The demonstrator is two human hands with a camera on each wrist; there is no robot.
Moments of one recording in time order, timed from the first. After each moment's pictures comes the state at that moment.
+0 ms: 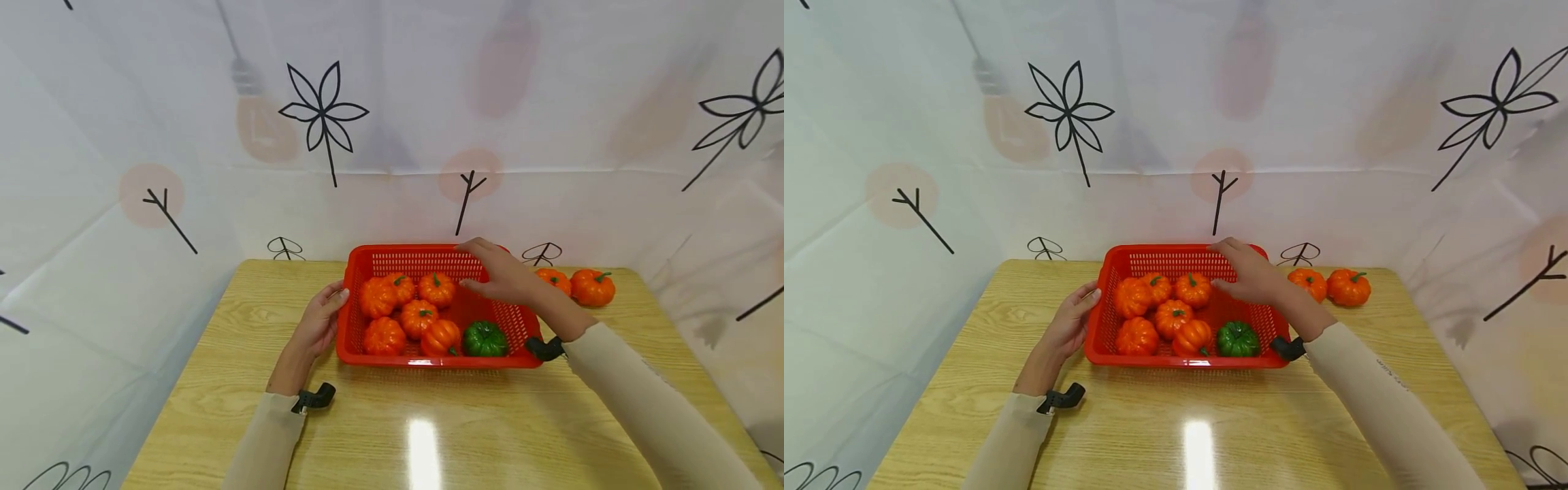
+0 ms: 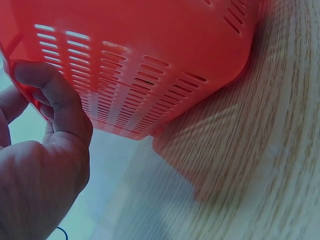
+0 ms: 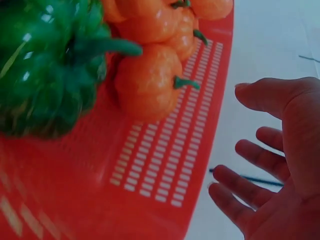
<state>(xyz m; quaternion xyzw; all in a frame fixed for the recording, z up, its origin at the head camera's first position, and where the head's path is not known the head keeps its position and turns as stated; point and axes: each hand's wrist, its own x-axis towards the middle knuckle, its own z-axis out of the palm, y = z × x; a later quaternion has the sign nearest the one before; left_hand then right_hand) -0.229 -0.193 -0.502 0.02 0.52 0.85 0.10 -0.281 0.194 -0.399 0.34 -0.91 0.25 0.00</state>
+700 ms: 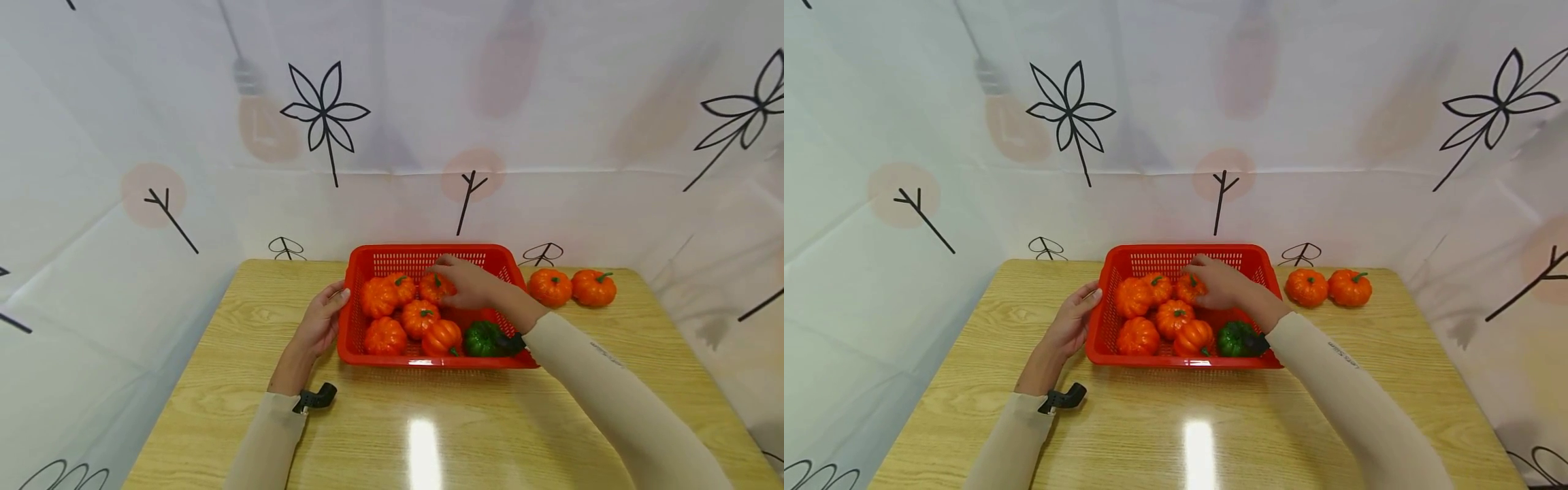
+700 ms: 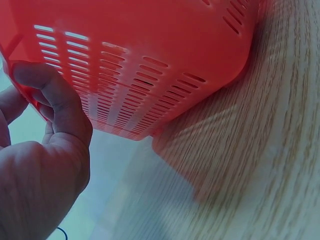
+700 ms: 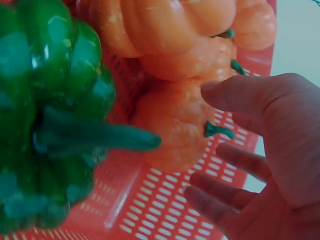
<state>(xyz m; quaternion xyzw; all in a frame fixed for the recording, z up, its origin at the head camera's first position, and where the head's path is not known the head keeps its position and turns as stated) -0.230 -0.193 -0.502 0.02 0.52 0.85 0.10 -0.294 0.144 -0.424 0.37 -0.91 0.17 -0.08</state>
